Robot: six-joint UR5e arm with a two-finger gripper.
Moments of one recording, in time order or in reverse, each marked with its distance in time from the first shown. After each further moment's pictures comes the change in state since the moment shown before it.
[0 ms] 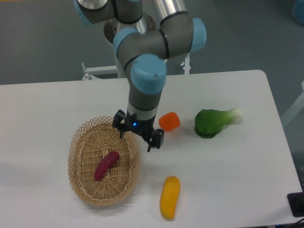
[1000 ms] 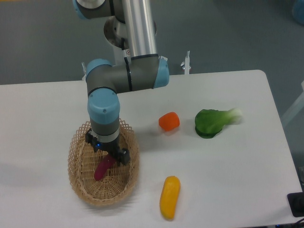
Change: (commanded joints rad) arm -0.146 -0.115 -0.060 0.210 0.083 -0.074
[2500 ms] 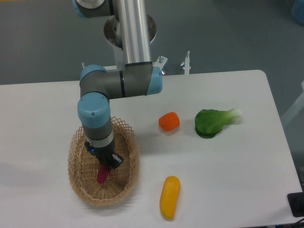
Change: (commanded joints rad) arm 0.008 0.032 0.101 0.009 0.046 0.064
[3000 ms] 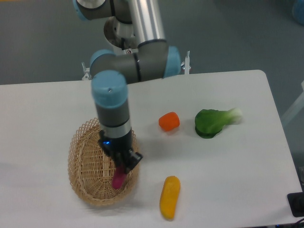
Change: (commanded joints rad) arm 0.181 0.120 0.074 -0.142 -0.023 0.181
